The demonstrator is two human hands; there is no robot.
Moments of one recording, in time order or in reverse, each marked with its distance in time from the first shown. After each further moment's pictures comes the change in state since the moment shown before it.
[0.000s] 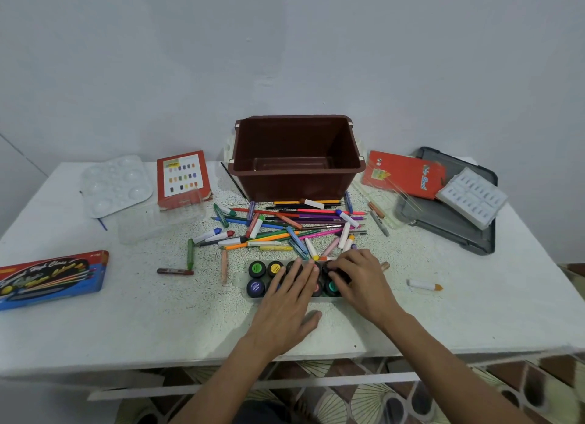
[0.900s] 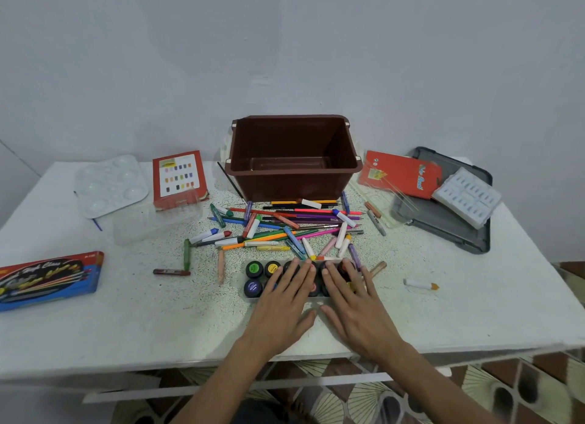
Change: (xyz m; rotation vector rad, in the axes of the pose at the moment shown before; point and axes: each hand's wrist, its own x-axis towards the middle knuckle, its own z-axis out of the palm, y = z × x) left_hand -0.001 -0.002 0.005 -0.014 0.032 0.002; right_hand -0.052 -0.009 0.013 -0.385 -0.118 -0.166
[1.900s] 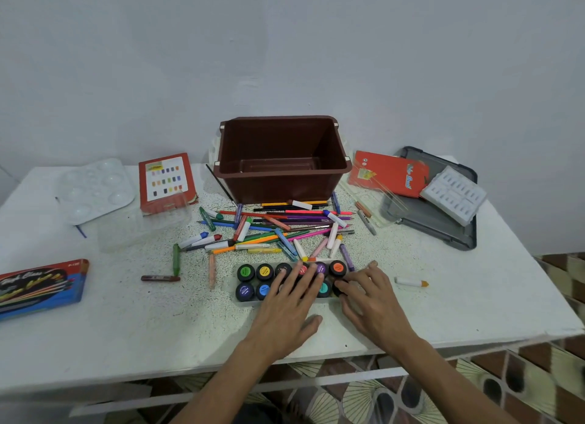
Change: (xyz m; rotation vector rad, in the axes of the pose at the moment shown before) left_hand 0.008 0.013 0.000 0.005 -0.057 0.070; right_hand -0.009 0.036 -0.003 0.202 0.259 0.019
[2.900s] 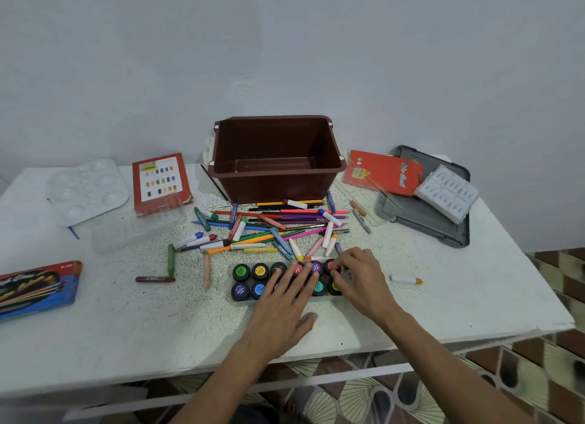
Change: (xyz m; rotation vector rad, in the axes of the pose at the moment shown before) left_hand -0.001 0.000 0.000 -0.019 0.024 -0.009; right_hand 0.045 0.001 -0.003 0.156 -0.112 0.341
